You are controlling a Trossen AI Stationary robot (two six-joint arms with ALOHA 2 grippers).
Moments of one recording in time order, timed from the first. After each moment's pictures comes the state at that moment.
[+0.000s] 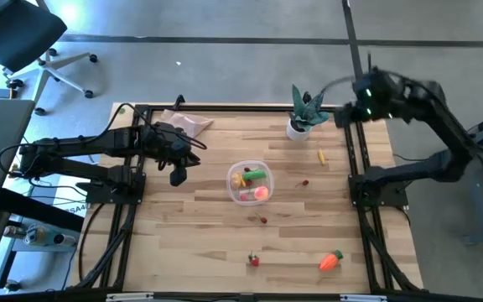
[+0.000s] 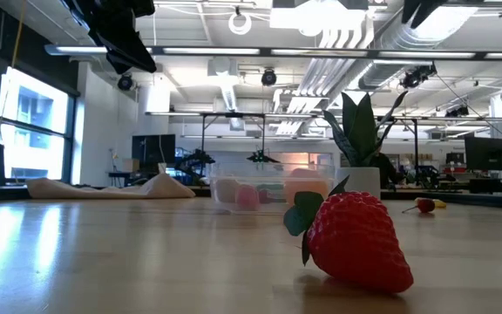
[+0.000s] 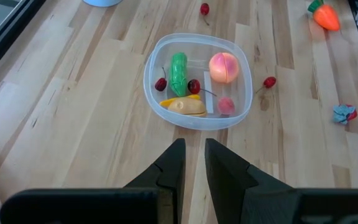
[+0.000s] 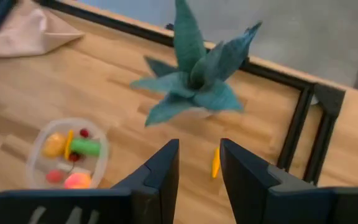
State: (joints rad) left arm 0.30 0.95 0.84 -0.63 0.09 -0.08; right arm -0.48 1.16 1.73 -1.57 0.25 0.63
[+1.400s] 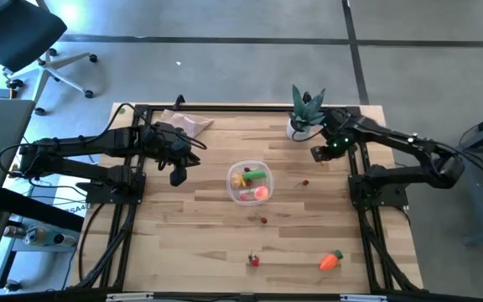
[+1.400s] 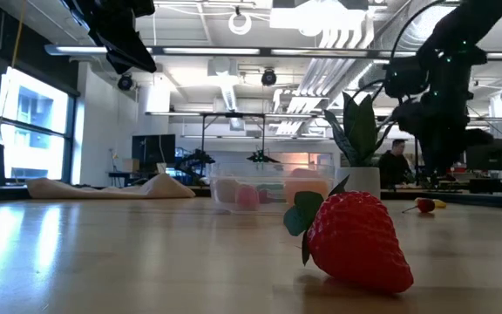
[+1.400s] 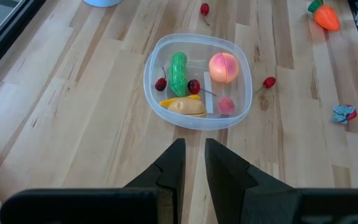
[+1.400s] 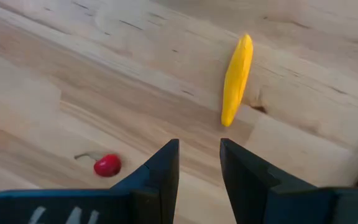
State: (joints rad) left arm 0.30 0.95 0.85 -0.63 0.09 -0.08; right arm -0.76 1.15 0.67 -0.92 -0.19 0.47
